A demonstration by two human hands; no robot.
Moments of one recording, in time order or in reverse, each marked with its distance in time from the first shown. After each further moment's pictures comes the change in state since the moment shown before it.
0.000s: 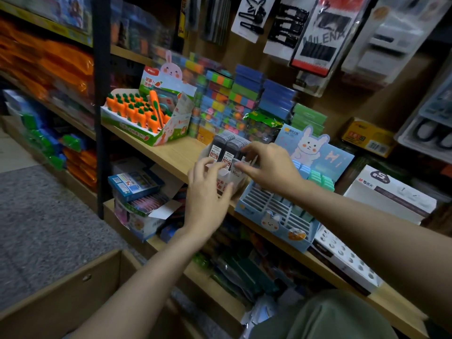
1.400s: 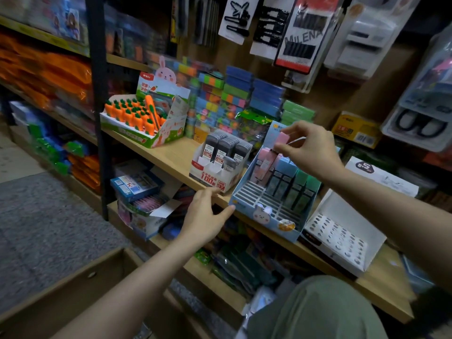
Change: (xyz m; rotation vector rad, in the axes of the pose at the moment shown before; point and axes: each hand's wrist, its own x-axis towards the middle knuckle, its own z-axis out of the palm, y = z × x) left_hand -0.030 0.002 0.000 -0.138 -0.348 -0.310; right_hand -0.027 0.044 -0.070 0.285 0.183 0.296
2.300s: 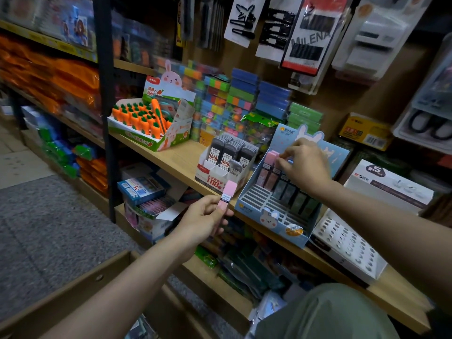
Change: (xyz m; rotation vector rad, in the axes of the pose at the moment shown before) left_hand -0.004 -0.011 -0.018 -0.629 -0.237 -0.187; right_hand 0.007 0.035 0.043 -0.436 0.014 -0.106
